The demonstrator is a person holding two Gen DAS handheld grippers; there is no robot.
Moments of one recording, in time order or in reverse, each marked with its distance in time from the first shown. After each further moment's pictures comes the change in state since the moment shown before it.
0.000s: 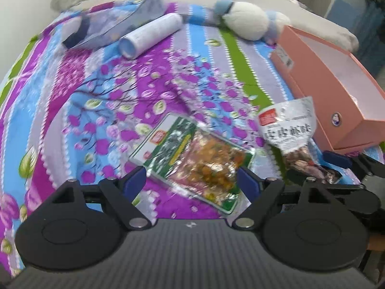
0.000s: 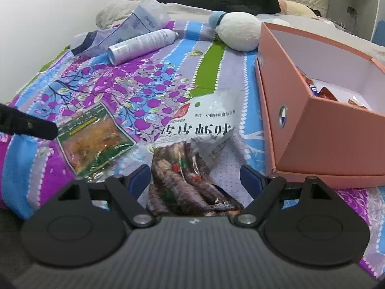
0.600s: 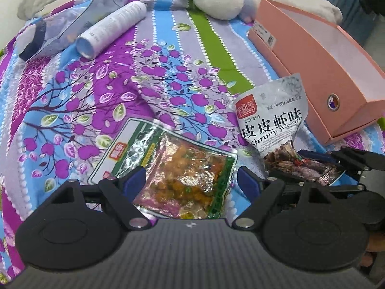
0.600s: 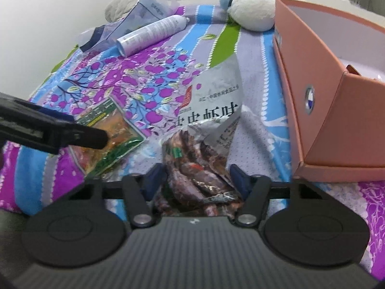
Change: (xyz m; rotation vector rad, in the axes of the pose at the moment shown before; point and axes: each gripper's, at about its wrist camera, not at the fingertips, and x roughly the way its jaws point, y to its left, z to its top) left arm 0.052 -0.029 0.016 0.116 0.075 -0.058; right arm 0.020 -0.007 0.003 0.061 0.076 0.122
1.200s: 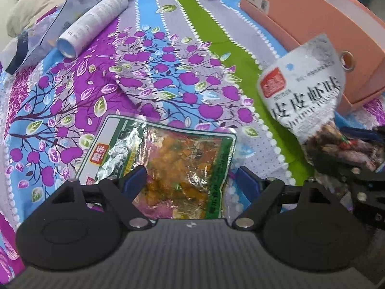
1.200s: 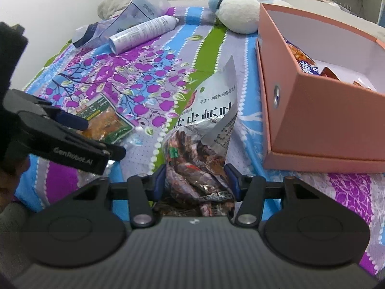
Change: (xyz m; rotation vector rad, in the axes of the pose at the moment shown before) left arm 0.042 -0.018 -0.009 0.116 0.059 0.082; right arm -0.025 -0.005 -0.008 -0.020 0.006 -0.073
